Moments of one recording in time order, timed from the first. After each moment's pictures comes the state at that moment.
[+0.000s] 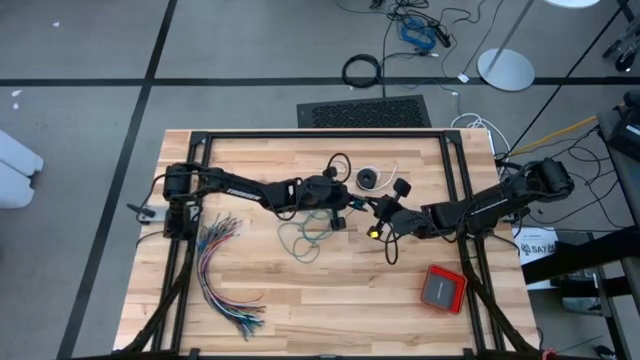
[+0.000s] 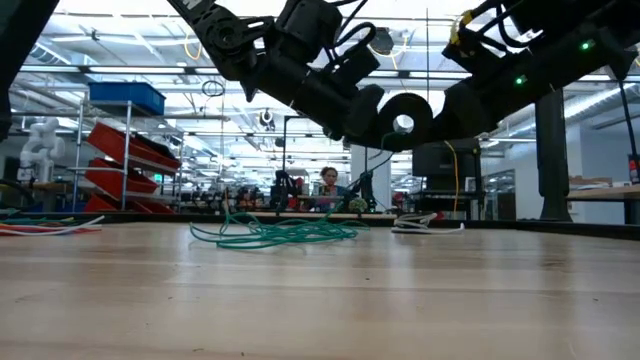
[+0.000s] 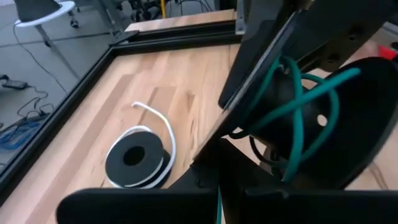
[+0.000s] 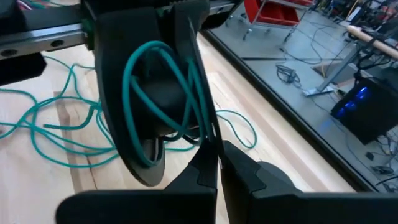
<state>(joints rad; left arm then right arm) 0.09 1.93 1.15 0.38 -0.10 0.16 0.19 1.30 0.48 0.29 0.82 0.11</state>
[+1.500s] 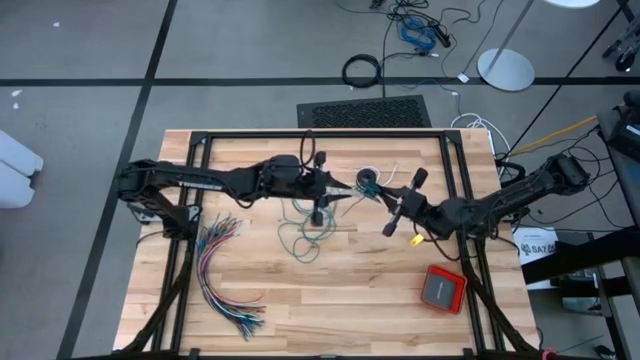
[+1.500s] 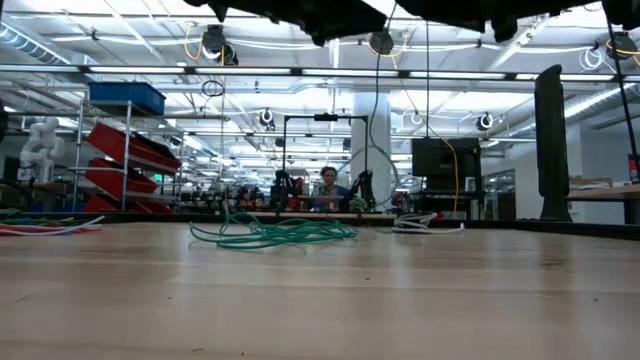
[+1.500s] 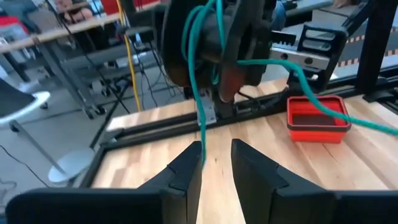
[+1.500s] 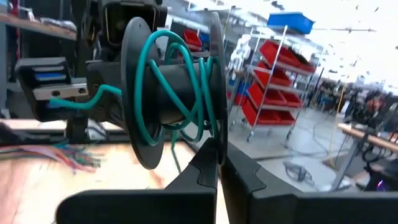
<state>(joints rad) 0.09 1.58 1.15 0.24 0.10 0.29 0.32 1.04 0.48 0.73 0.86 -0.31</state>
